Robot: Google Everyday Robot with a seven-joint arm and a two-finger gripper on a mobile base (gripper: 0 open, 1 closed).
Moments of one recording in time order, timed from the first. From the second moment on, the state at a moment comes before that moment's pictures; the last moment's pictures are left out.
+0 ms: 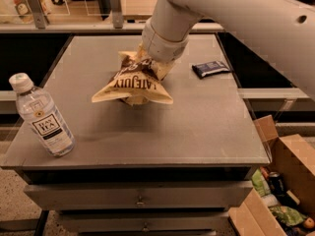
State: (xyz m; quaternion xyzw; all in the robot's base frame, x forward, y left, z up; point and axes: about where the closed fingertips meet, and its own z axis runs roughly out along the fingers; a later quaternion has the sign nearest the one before) arm 0.593 0.013 0.897 -0.90 0.39 -0.07 0.20
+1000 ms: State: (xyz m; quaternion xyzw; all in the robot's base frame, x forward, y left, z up) arm 0.652 0.027 0.948 -0.88 0.39 -0.12 0.24
